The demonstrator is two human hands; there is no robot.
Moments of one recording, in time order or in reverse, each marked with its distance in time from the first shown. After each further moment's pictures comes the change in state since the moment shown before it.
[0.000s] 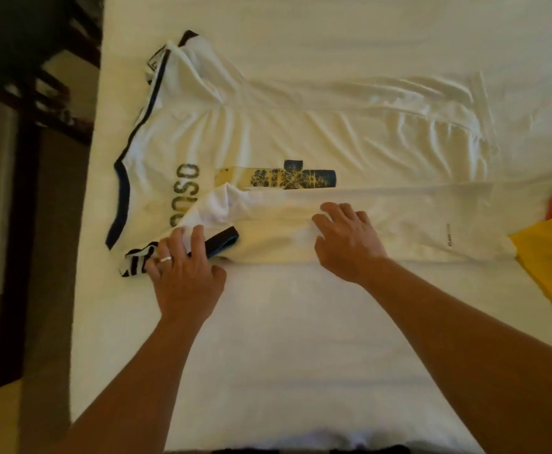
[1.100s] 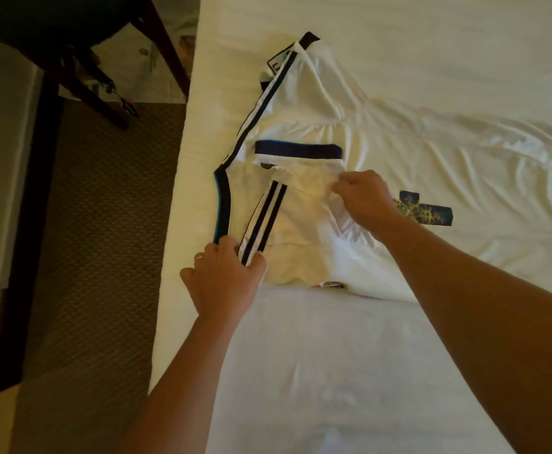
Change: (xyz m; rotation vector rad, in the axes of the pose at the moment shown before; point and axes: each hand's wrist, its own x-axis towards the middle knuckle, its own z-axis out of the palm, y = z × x) left_hand 0.086 -0.140 -0.001 -0.501 -0.293 -0.257; right_hand 0.182 -0.171 -0.033 0.704 0.047 0.559
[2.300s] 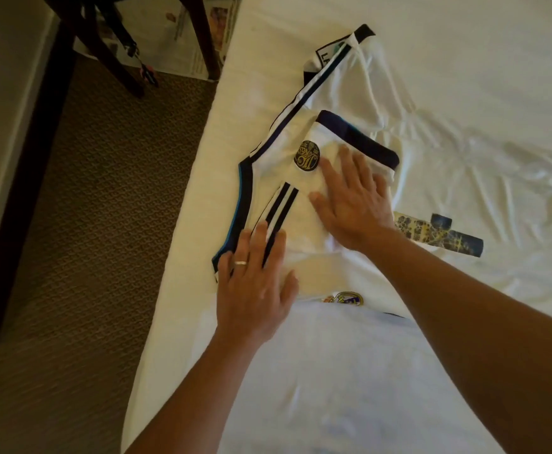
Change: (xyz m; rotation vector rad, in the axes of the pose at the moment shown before) left_hand -0.002 -0.019 0.046 0.197 0.153 0.408; right_hand 0.030 0.000 0.052 -0.807 0.006 -0.608
